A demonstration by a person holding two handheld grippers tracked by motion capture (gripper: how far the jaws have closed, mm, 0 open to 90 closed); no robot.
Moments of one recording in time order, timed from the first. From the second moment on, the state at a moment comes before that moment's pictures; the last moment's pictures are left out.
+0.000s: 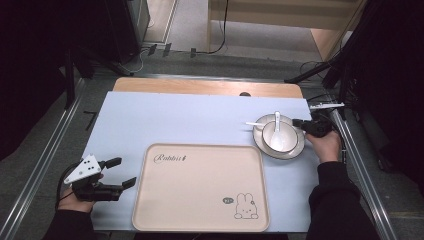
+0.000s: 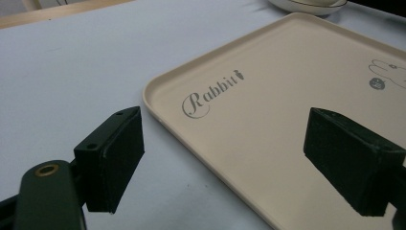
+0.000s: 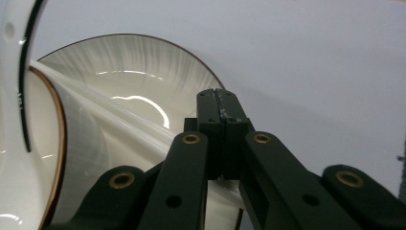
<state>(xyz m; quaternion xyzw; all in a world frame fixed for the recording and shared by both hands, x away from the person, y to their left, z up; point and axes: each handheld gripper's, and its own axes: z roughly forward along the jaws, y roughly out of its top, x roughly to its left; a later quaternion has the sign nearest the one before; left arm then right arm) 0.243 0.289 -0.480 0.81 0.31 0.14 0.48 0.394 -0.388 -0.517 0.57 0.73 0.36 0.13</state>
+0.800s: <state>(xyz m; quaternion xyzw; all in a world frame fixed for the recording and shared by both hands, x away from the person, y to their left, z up) 0.243 0.288 -0.479 0.81 0.31 0.14 0.48 0.365 -0.408 -0.511 0.56 0.73 0.37 0.09</state>
